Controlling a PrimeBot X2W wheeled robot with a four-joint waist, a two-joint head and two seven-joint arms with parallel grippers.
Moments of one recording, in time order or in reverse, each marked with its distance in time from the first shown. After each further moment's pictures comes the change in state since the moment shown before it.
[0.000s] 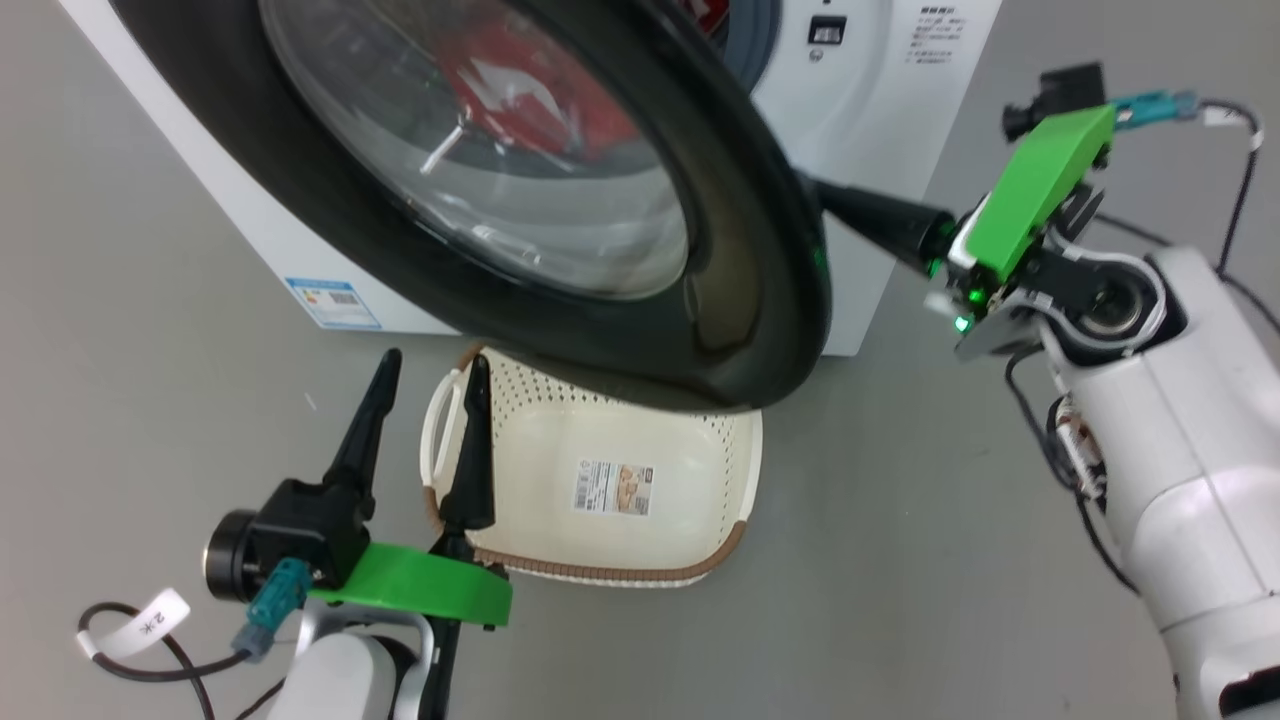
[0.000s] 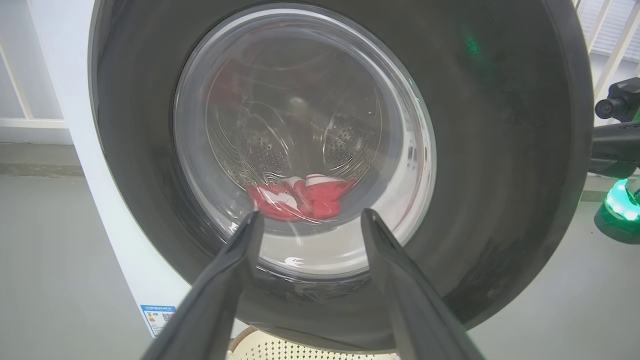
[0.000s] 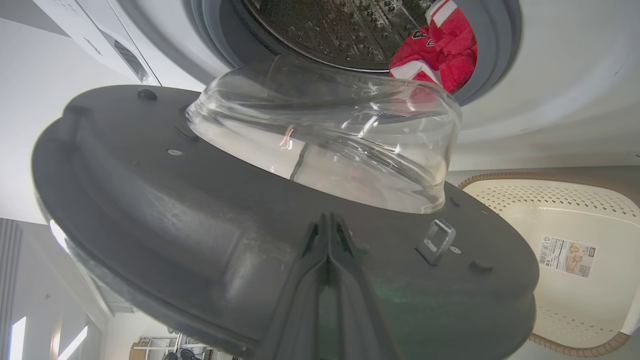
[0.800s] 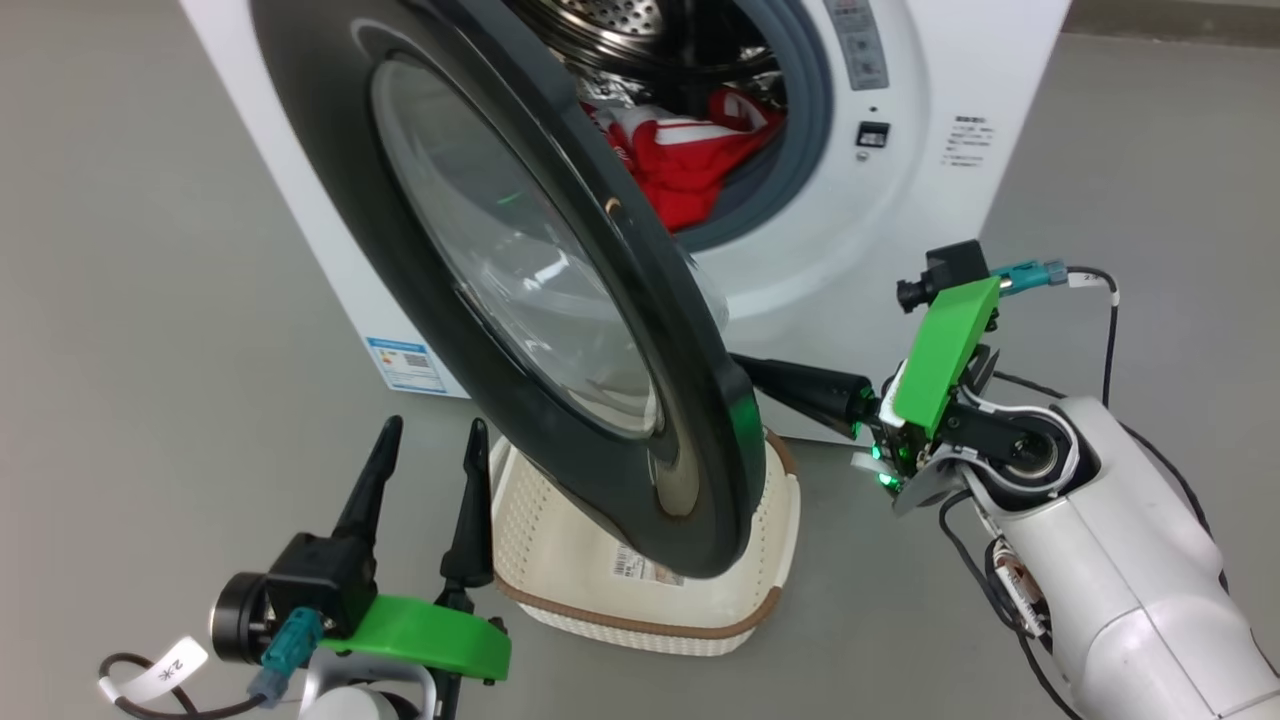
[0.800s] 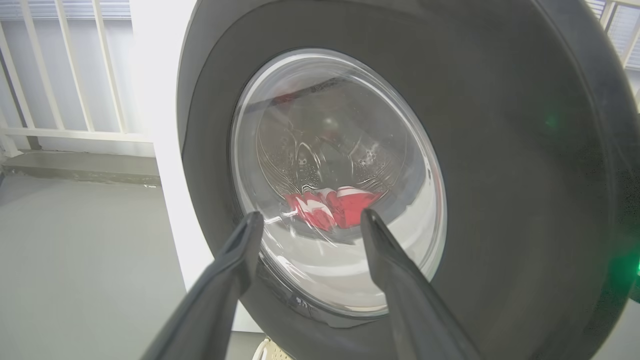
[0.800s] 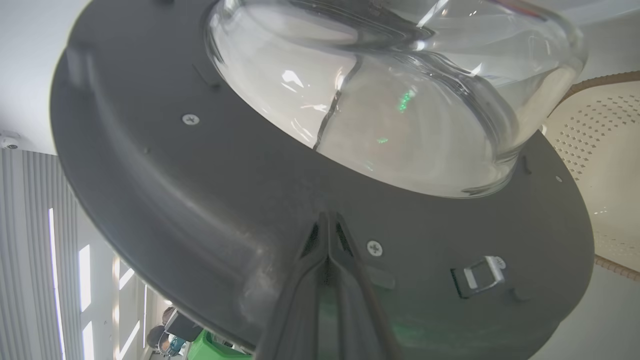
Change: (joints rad) left arm 0.086 0.004 -0.003 0.010 0.007 0.022 0.000; right arm 0.216 0.040 0.086 -0.100 0.112 0.000 0.044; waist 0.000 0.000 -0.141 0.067
